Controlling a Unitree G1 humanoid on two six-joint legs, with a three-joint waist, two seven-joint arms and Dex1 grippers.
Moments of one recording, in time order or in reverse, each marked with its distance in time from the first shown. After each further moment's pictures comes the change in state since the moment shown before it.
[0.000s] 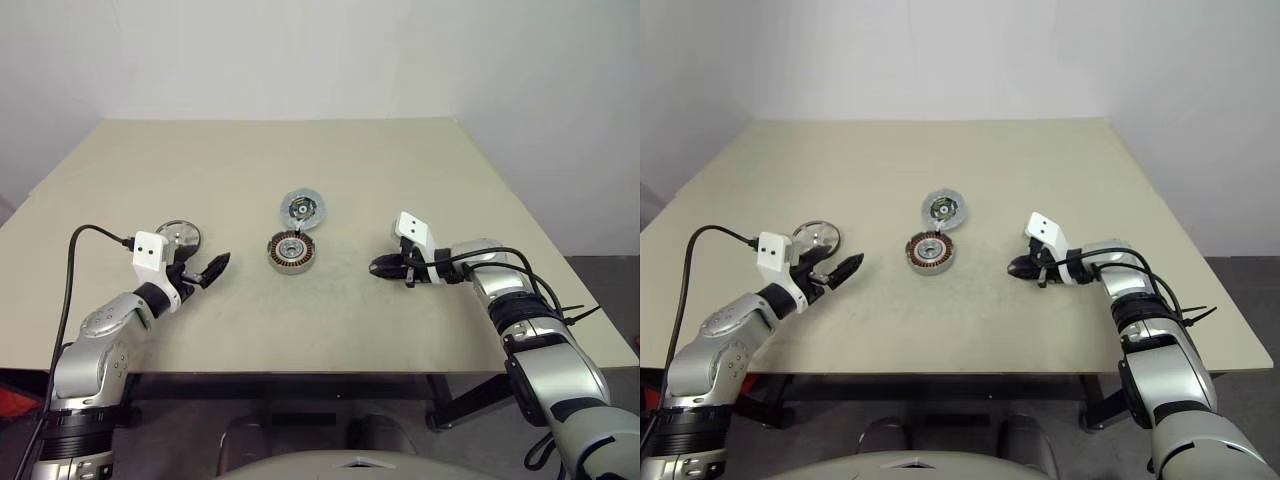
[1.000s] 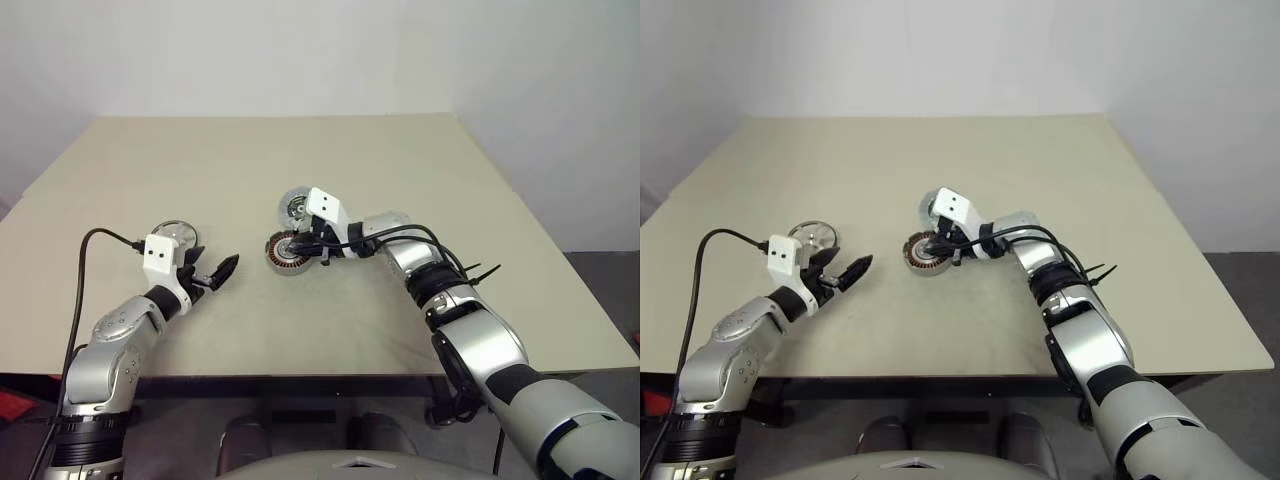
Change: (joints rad) left arm 0.023 -0.049 -0.029 -0.060 0.015 0.002 0.039; right arm -0.247 0.361 0.092 0.074 -0.054 0.043 -0.157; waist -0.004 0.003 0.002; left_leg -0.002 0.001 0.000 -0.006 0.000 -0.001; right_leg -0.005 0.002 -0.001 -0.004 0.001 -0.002
